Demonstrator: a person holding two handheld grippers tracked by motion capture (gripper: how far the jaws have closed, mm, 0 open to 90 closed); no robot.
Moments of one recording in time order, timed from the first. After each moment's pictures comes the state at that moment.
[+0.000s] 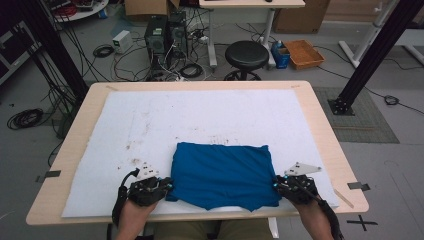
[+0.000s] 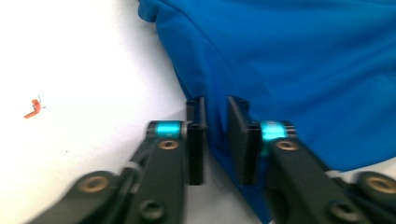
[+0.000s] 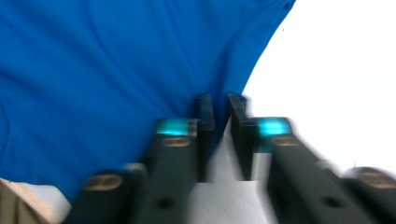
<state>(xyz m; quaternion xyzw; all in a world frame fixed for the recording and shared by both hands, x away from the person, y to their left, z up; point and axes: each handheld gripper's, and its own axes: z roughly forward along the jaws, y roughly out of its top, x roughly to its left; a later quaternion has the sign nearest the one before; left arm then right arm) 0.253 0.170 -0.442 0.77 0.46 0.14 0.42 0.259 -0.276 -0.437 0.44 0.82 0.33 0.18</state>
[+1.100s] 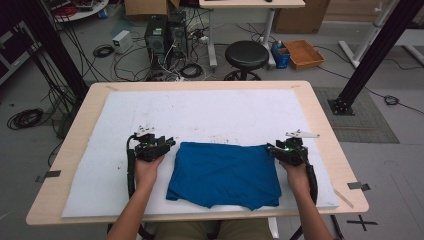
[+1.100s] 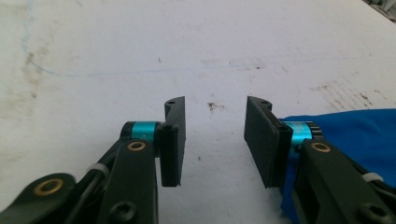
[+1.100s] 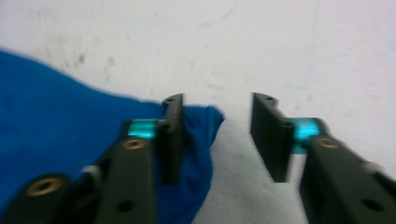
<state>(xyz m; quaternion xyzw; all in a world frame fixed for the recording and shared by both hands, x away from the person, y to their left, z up) 0.361 0.179 -0.441 0.67 0.55 0.19 0.47 0.362 -0.284 -0.441 0.53 0.71 0.42 0.19</state>
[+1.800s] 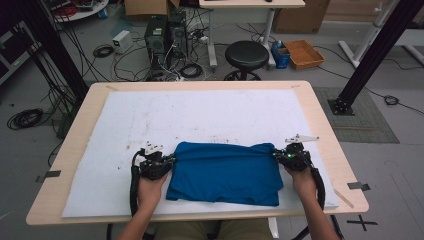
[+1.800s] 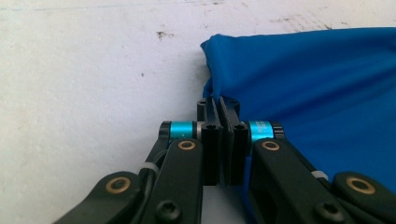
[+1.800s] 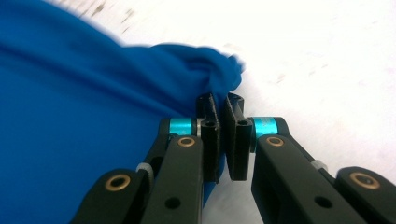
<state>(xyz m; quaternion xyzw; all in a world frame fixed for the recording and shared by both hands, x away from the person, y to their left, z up) 0.313 0.153 -0.452 0.70 0.54 0.18 0.43 0.354 -0.289 -0.445 0.49 0.77 0.37 0.16</state>
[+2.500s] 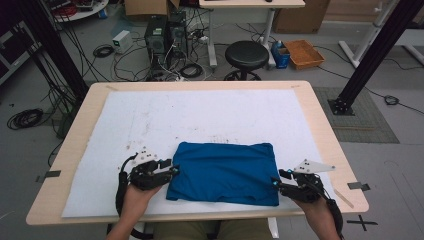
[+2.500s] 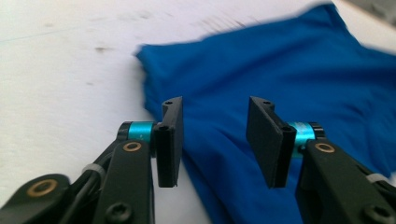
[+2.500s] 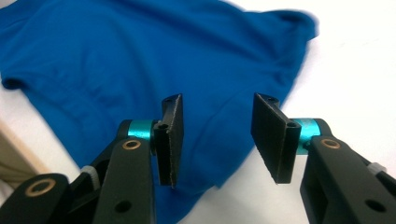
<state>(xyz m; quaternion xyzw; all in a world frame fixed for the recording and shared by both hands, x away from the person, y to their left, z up) 0.274 0.164 -0.430 0.77 0.41 0.13 0.47 0.256 -0.286 -0.426 0.42 0.80 0.40 0.15</state>
